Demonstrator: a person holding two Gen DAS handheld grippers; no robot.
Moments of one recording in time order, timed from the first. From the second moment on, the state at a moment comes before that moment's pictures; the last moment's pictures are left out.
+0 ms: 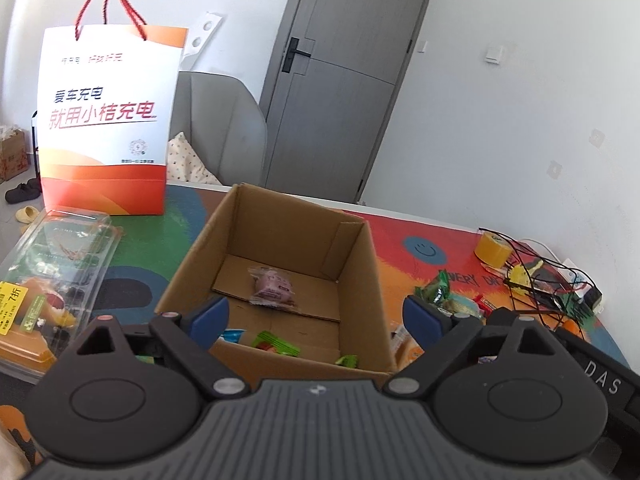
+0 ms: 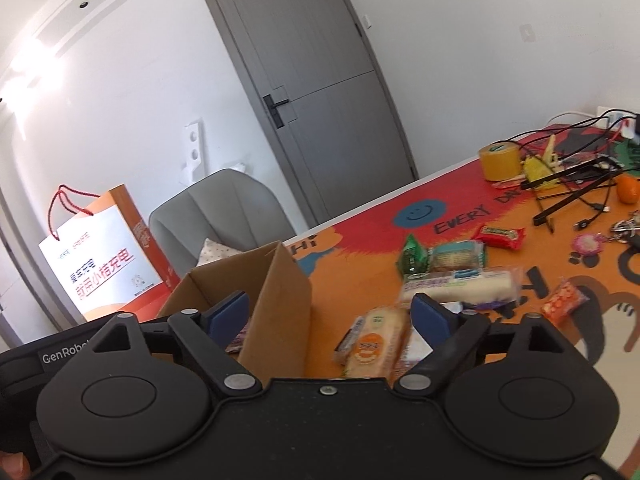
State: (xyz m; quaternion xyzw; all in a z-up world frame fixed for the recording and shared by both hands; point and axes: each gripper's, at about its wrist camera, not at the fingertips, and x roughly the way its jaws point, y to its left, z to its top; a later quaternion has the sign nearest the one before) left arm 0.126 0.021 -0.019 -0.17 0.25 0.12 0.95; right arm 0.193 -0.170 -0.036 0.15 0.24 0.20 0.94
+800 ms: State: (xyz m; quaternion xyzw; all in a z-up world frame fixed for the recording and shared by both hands) left arm 0.171 -0.066 -0.030 -0.10 0.28 0.05 0.95; right arm 0.208 -0.269 -0.065 0.19 0.24 0.11 0.94
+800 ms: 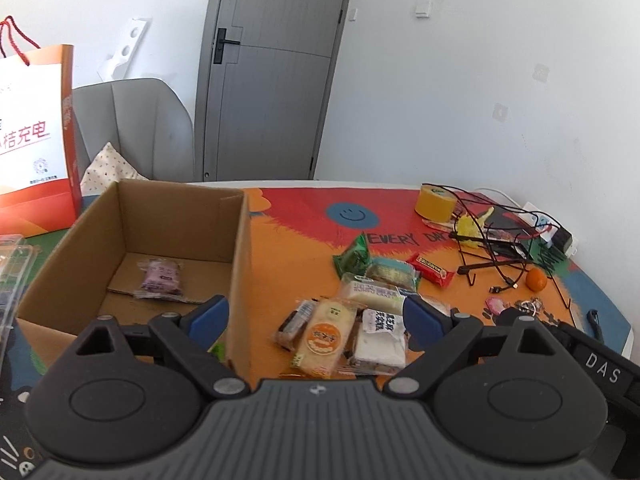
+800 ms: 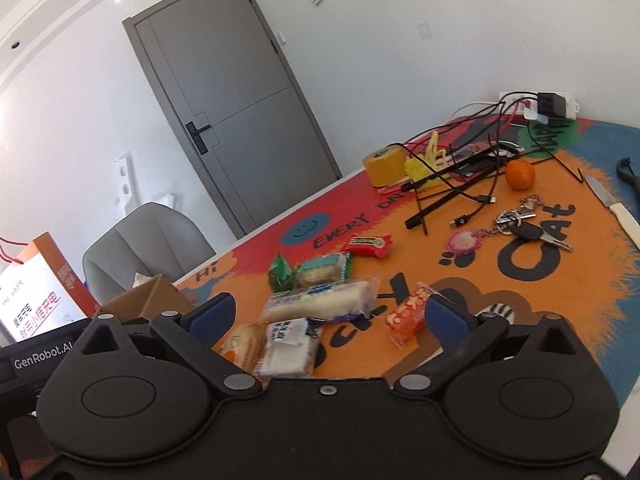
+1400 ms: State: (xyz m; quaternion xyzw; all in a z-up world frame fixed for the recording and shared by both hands) left arm 0.206 -0.100 -0.060 -0.09 0.30 0.02 0.95; right arm 0.230 -0.299 -0.095 0.21 0.27 0.09 0.94
